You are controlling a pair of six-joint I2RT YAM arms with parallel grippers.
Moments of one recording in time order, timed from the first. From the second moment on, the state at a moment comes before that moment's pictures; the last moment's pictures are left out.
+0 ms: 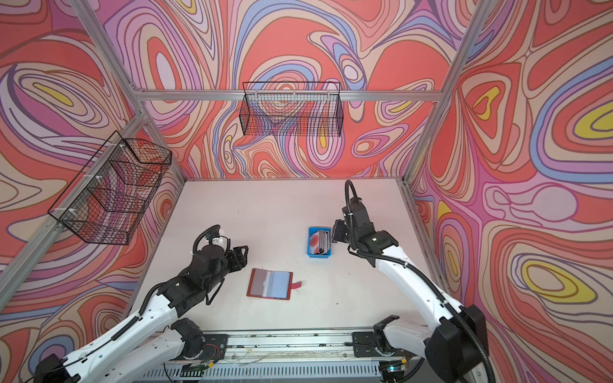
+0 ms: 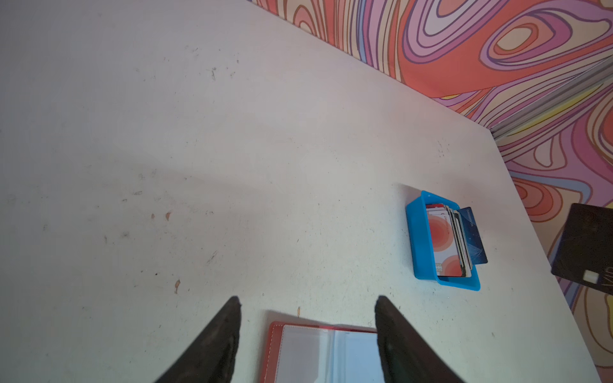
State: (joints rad) left arm -0.60 0.79 0.49 -0.29 -0.27 -0.74; right arm 0.42 1.14 0.93 -0.51 0.06 0.60
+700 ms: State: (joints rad) left arm -0.59 0.86 0.33 -0.34 -0.18 -0.98; right arm 1.00 1.11 0.45 0.19 0.19 1.03
